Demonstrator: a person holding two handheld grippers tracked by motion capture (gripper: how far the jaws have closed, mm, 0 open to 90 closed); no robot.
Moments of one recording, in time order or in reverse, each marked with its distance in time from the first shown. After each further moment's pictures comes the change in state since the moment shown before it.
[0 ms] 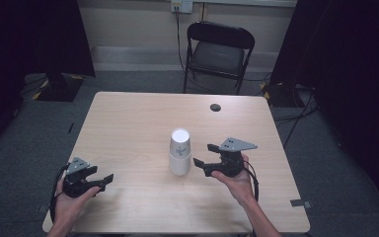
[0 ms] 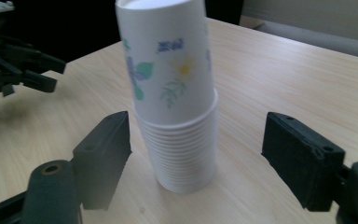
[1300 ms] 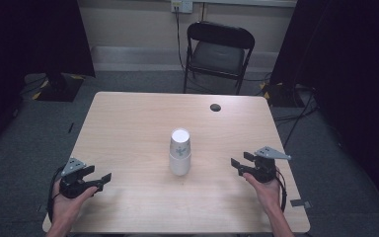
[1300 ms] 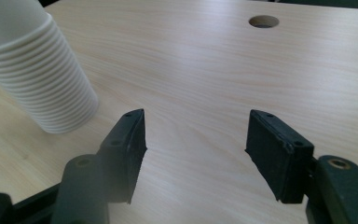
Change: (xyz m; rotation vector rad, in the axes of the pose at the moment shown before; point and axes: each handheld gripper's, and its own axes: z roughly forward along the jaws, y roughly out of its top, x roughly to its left) left arm 0.003 -0.001 -0.007 -0.040 0.007 -0.021; right arm -0.065 -0.061 -0.056 0.049 -0.287 0.164
